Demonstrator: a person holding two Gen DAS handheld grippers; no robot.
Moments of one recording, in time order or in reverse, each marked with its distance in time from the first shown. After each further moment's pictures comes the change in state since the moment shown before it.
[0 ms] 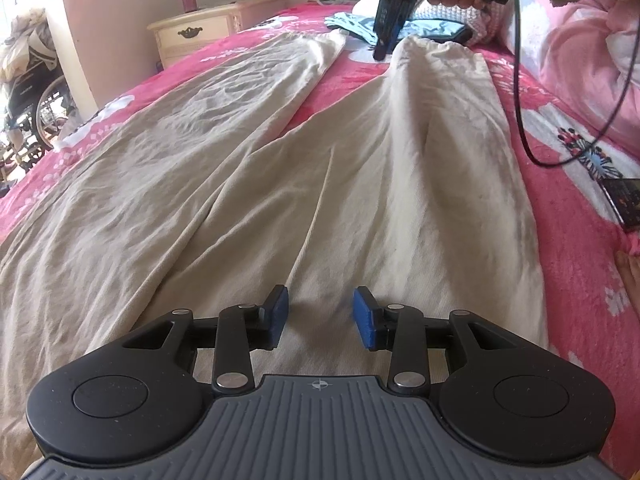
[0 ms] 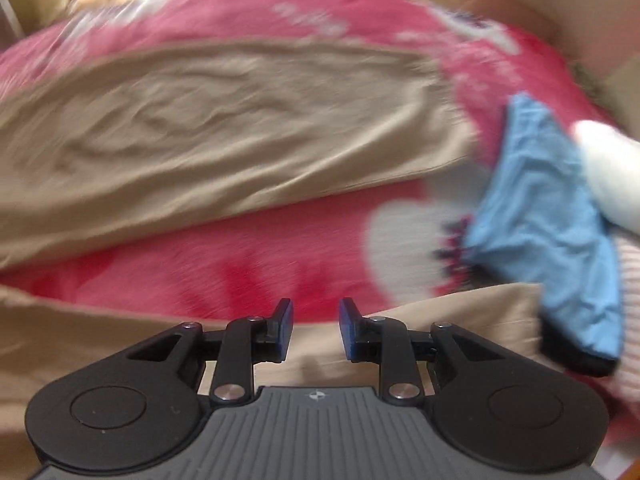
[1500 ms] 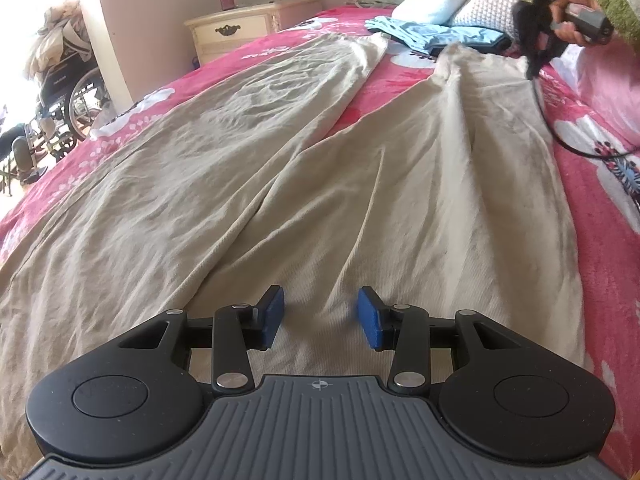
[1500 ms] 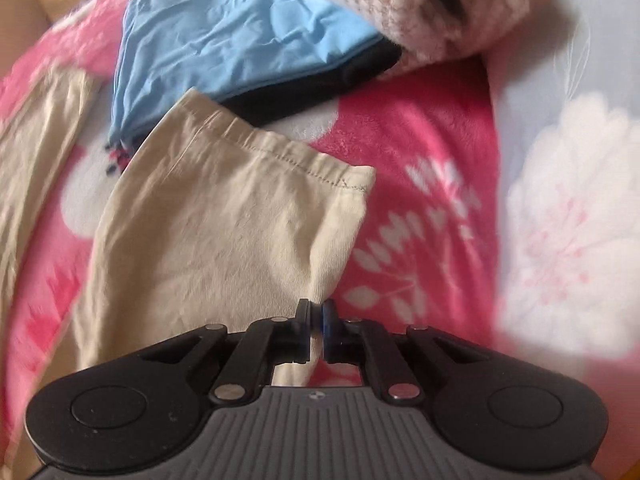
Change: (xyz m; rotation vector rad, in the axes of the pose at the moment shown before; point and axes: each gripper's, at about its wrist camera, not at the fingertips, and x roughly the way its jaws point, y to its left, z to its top) left arm -0.001 0.015 -0.003 -0.057 -0.006 0.093; right arm -0.020 -0.122 -0.155 0.949 0.115 -0.233
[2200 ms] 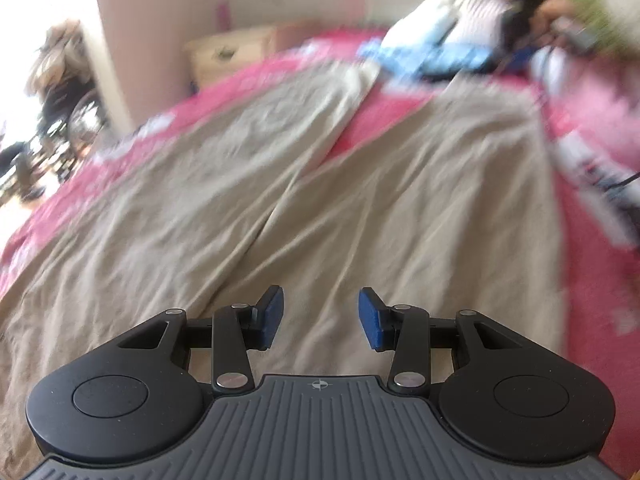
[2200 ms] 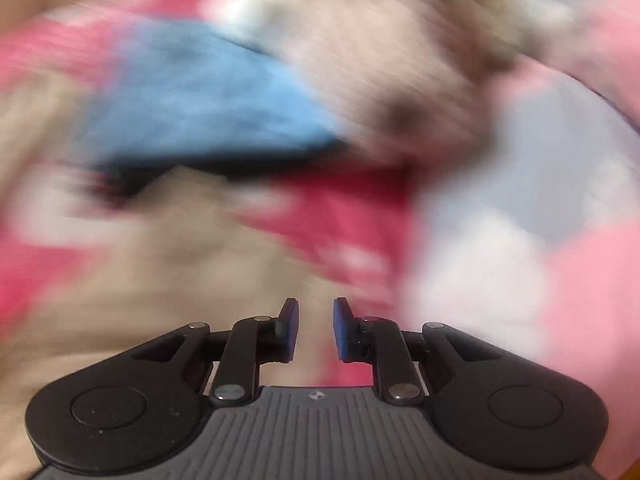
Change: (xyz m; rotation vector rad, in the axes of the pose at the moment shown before) left arm -0.042 -0.004 -0.001 0.014 -0.133 -0.085; right arm -0.035 0.020 -0.006 -0.216 -0.246 -0.060
